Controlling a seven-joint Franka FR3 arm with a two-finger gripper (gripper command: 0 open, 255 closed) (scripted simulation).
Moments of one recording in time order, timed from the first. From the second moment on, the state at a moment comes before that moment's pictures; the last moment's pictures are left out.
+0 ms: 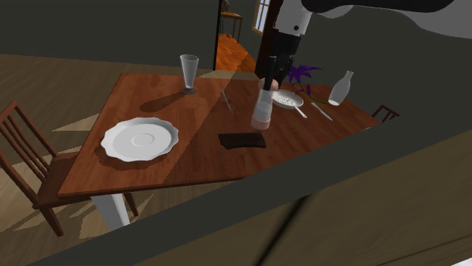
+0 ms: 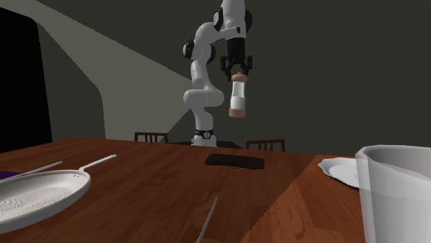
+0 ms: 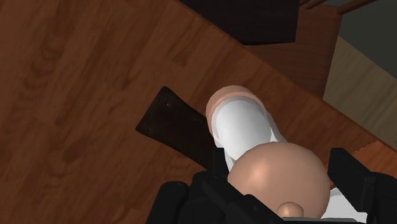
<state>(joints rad) 0.04 -0.63 0.06 -2.29 0.13 1.62 0.04</state>
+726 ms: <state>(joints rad) 0.04 -0.59 0.05 -2.11 0.12 1.49 0.05</state>
